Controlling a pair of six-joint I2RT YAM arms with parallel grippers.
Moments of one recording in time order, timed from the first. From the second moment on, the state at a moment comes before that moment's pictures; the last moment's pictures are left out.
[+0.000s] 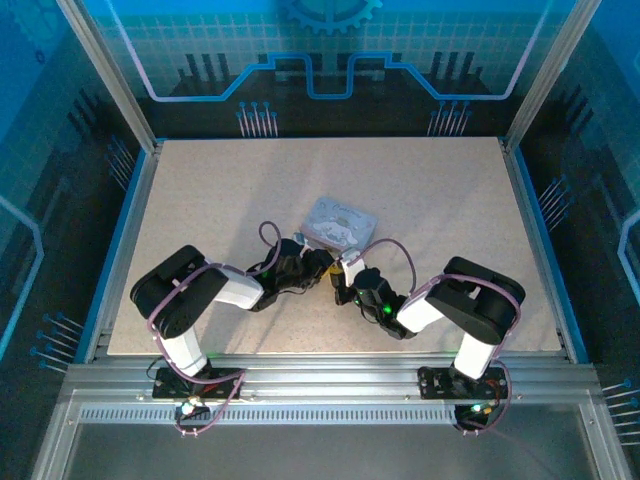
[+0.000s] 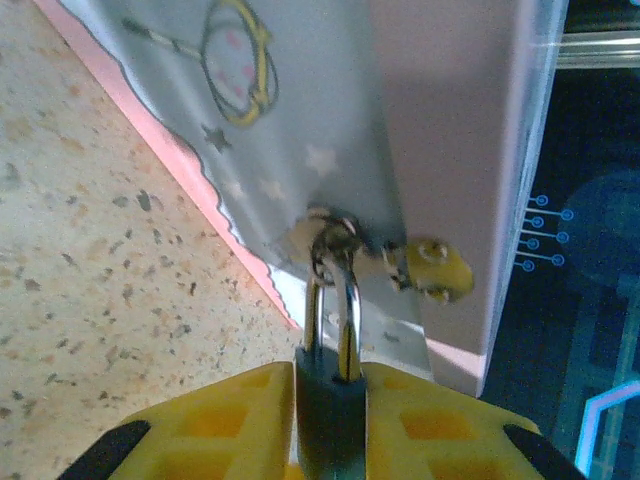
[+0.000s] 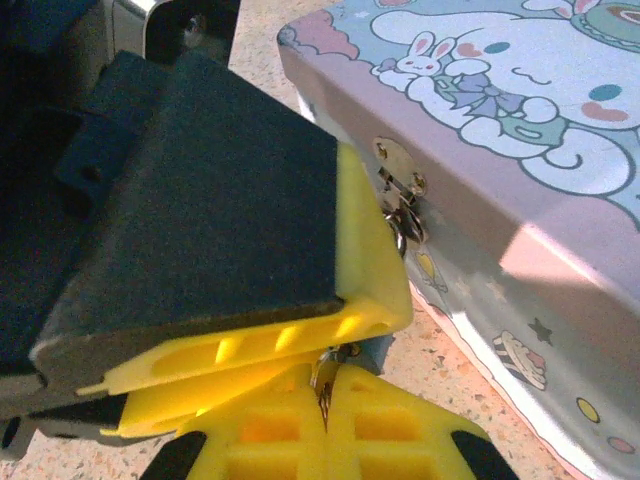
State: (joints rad) left arm -0.66 1.75 0.56 0.71 0.21 -1.40; right arm 0.90 1.75 0.40 0.94 0.25 0.27
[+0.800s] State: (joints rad) left arm -0.59 1.46 0.55 0.40 0.20 -1.25; right arm 0.79 1.75 0.36 1.01 0.14 0.56
